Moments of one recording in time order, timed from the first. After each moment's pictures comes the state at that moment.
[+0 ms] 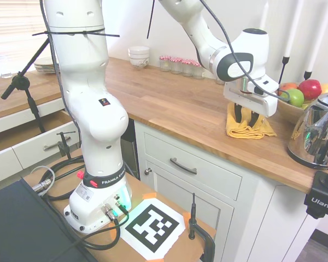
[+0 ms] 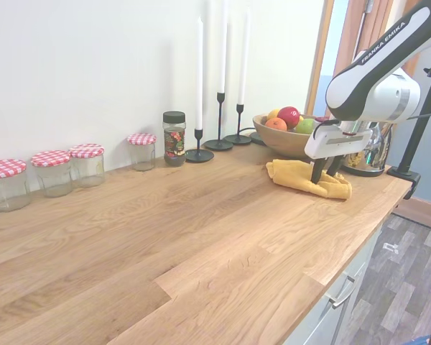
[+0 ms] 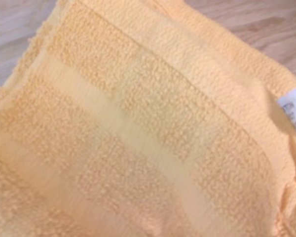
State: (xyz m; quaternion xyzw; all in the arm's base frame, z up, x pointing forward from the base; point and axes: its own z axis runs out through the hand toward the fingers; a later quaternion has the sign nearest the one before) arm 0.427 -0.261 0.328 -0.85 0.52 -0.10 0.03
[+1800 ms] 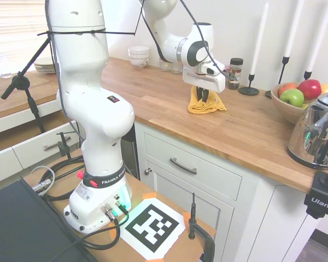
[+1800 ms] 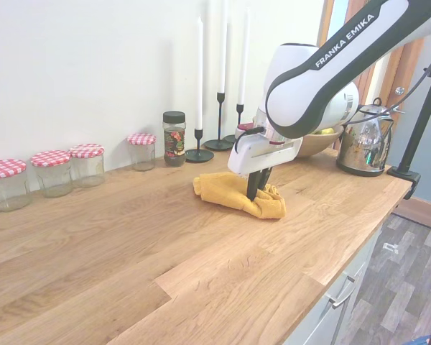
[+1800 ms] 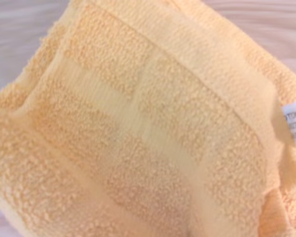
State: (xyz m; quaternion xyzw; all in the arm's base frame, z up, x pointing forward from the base) arm 0.506 -0.023 0.329 -0.90 0.42 -0.10 0.03
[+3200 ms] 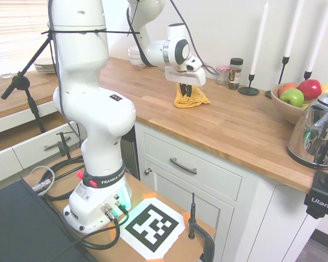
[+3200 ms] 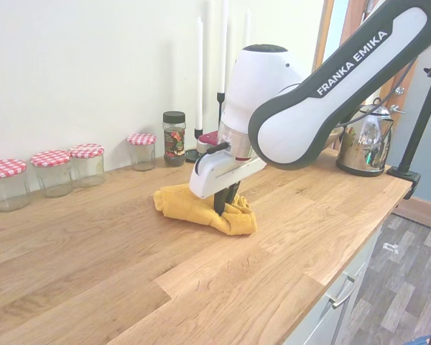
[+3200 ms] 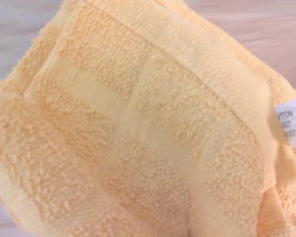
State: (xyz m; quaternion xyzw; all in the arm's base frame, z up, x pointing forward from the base) arm 0.510 0.031 0.323 -0.91 0.39 -0.13 0.03
